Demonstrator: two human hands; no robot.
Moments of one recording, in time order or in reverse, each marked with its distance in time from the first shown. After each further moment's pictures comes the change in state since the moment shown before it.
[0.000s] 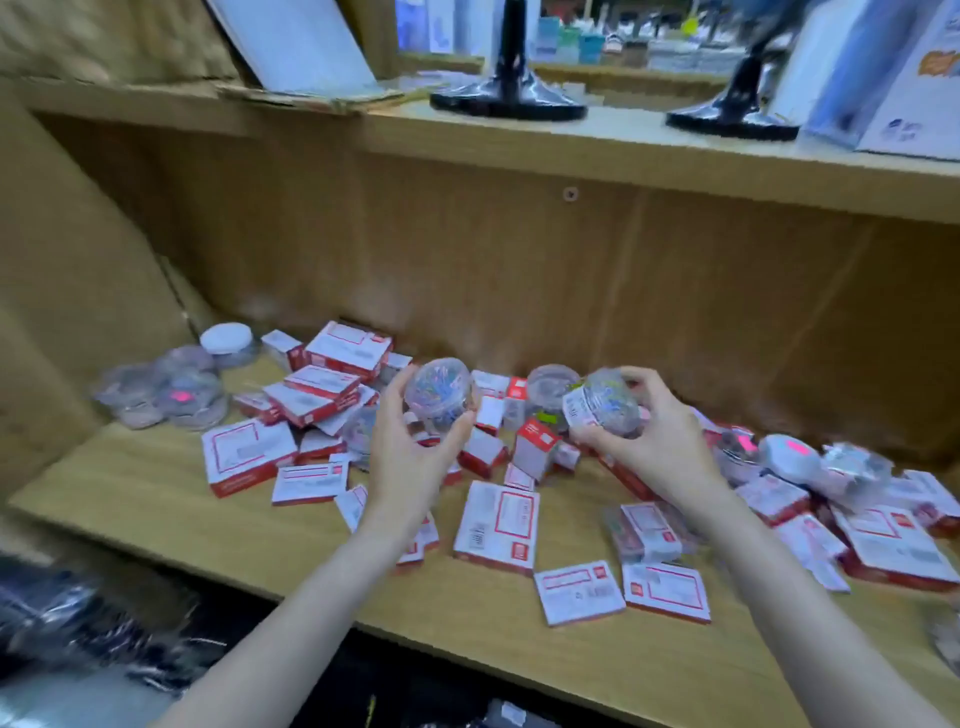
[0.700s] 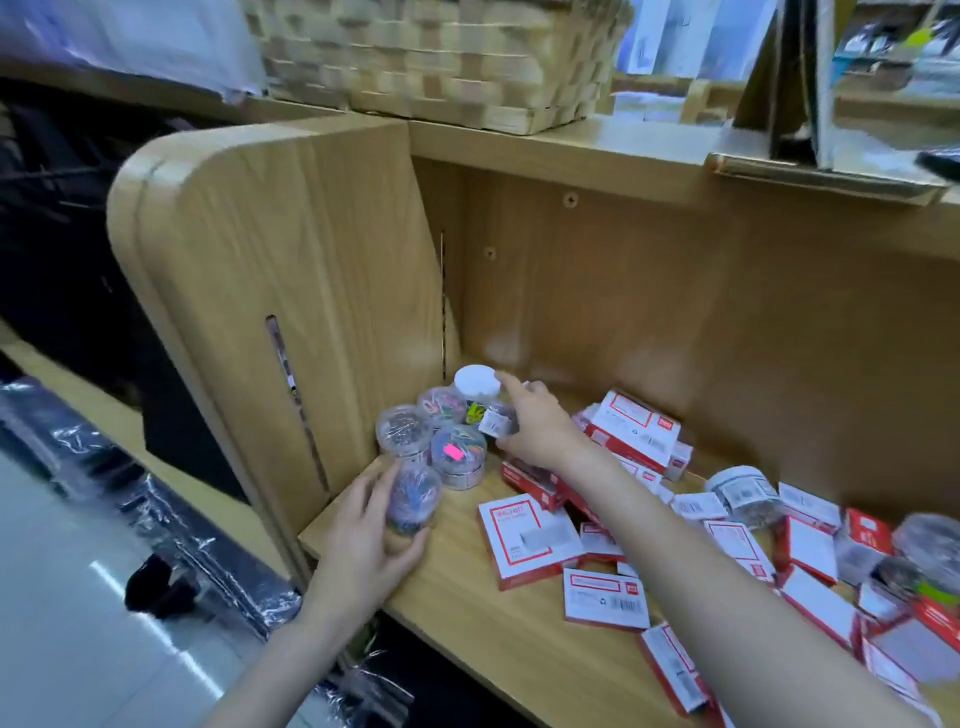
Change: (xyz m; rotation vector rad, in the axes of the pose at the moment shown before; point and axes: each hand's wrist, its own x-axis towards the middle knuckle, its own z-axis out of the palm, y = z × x) left_hand 0.055 -0.112 -0.291 0.803 0.015 0.118; right_hand 0.116 -0.190 0.333 -0.360 -0.571 -0.245
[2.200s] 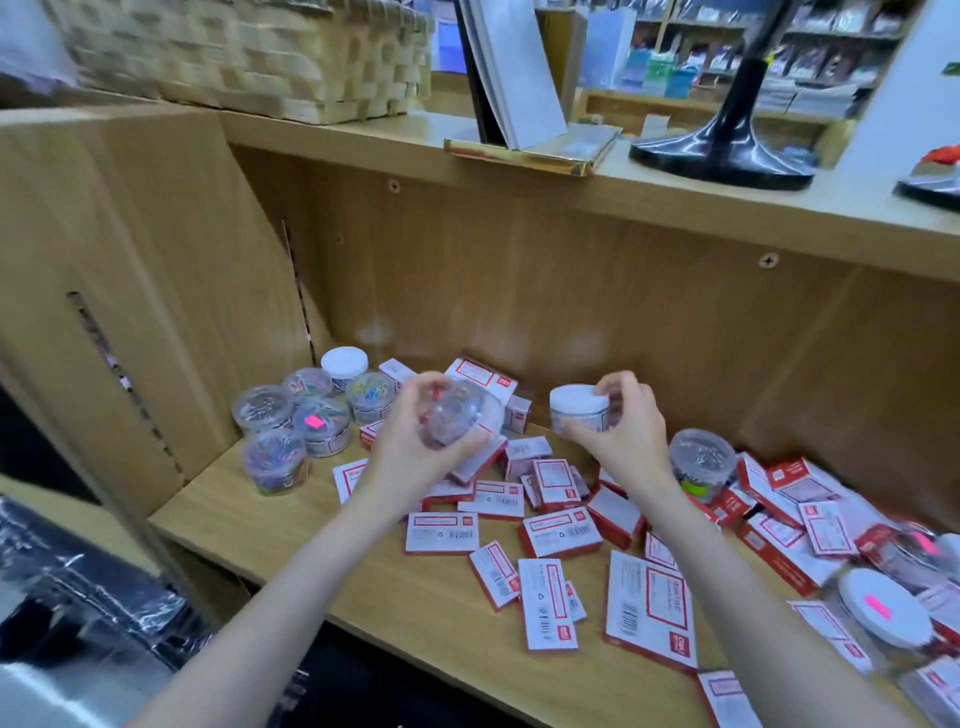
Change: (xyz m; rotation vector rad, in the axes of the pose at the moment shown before) left_hand 0.038 0.180 0.045 -0.730 -0.137 0.003; right_hand -0.160 0.140 -0.083 0.305 0.644 0.201
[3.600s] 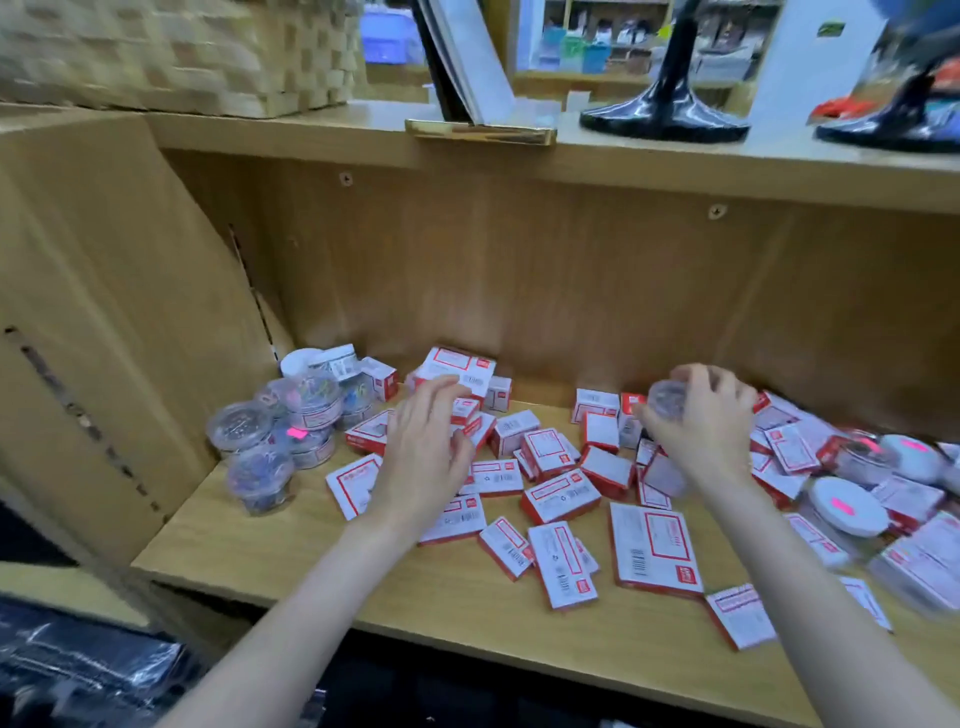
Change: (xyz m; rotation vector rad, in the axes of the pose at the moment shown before) left_hand -0.007 -0.013 0.009 0.577 -0.072 0.391; right_hand -0.035 0.036 -0.046 -0.521 0.264 0.217
